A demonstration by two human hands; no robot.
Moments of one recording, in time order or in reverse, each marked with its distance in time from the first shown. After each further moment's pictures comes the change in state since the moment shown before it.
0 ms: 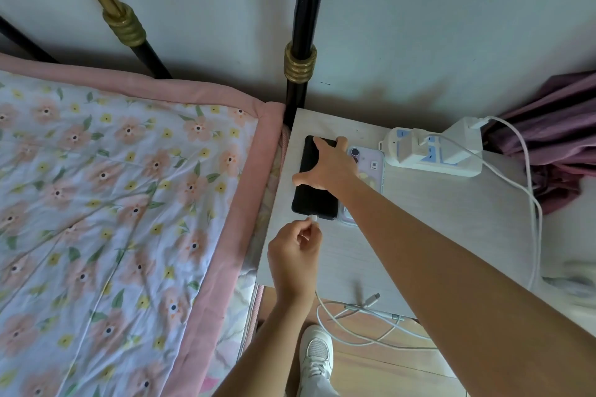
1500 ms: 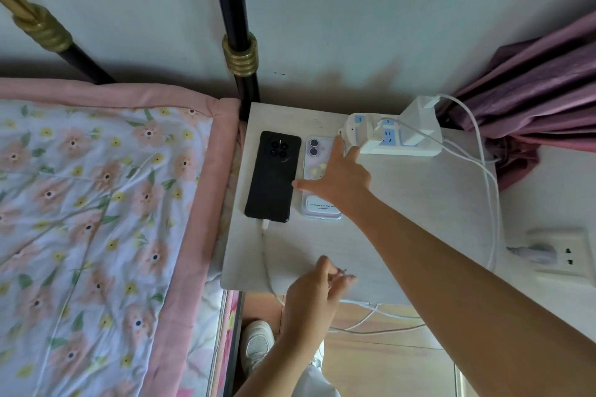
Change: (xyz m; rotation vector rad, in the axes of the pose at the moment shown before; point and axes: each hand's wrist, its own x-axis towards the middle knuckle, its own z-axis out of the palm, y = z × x) left_hand -0.072 -0.002 0.028 0.279 -0.675 0.122; right_hand -0.011 0.087 0.004 -0.071 0.088 0.155
